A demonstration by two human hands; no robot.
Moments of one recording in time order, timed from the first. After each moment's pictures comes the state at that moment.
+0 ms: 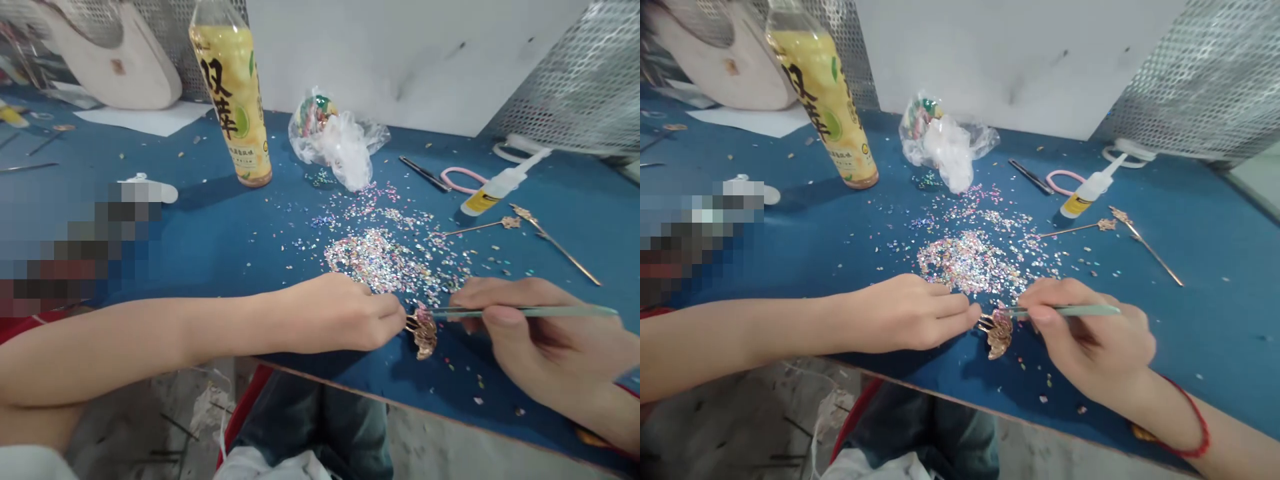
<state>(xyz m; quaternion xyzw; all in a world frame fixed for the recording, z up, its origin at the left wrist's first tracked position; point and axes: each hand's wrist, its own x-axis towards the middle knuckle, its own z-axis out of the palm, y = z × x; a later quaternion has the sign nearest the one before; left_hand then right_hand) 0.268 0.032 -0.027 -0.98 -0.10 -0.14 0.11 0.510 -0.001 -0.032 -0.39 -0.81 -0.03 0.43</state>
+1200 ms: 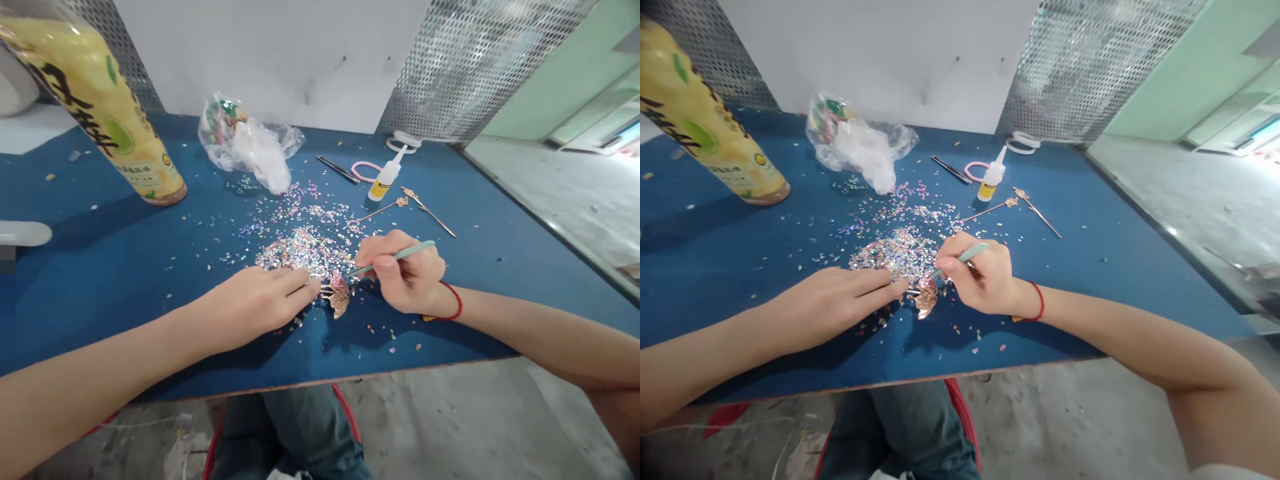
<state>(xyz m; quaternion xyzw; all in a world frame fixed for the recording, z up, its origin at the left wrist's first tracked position) 0.254 0.052 -0.021 -0.98 -0.10 -0.10 0.12 0.502 0.035 -0.046 -0.24 -0.79 0.07 0.56</state>
